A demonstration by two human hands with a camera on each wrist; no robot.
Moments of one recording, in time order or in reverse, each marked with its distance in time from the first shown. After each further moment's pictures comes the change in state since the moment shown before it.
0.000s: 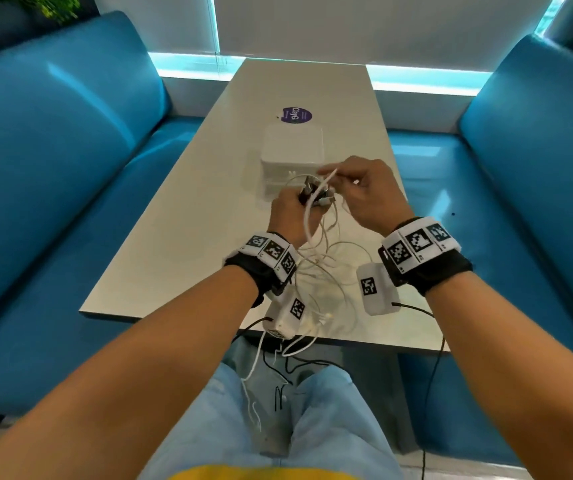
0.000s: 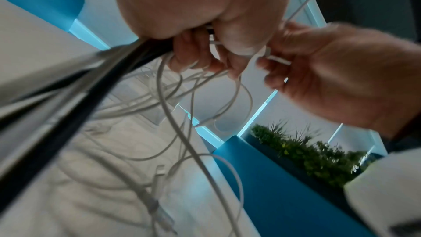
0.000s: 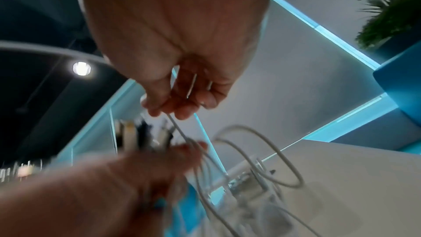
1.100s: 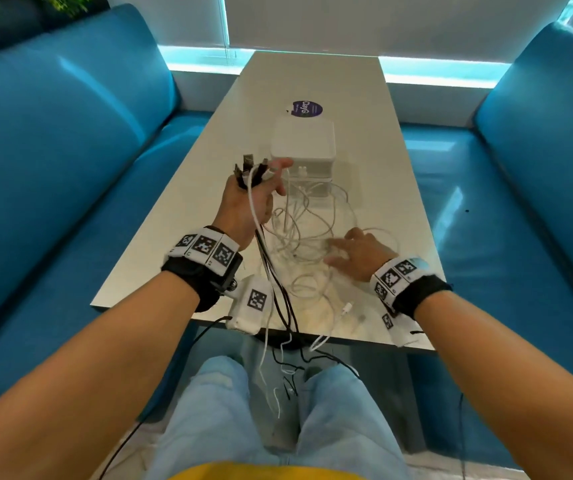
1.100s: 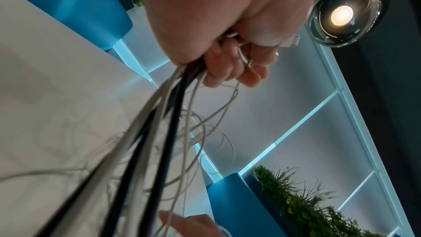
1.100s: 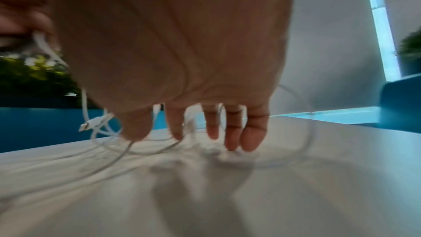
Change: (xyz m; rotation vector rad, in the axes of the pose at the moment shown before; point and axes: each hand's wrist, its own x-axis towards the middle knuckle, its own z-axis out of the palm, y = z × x) left_hand 0.001 -0.010 -0.074 -0.536 -0.060 -0.028; right_hand -0.048 0.085 0.047 -0.678 -0.660 0.381
